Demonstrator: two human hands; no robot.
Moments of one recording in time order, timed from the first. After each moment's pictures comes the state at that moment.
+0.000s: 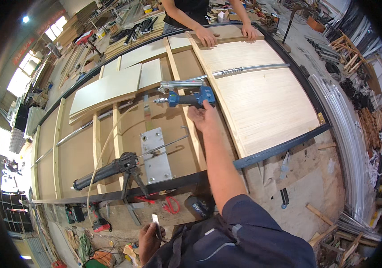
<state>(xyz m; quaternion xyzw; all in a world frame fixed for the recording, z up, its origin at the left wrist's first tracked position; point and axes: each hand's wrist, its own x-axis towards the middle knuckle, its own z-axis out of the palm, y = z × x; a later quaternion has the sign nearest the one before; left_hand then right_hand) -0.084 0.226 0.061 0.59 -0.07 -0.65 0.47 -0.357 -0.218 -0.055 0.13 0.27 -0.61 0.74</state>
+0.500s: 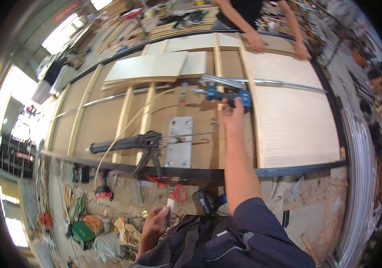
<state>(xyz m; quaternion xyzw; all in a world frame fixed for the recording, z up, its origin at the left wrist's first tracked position) -0.128 0.217 0.086 0.63 -0.11 -0.63 0.44 -0.329 -0.238 -0.032 0.12 0.24 -0.63 0.73</state>
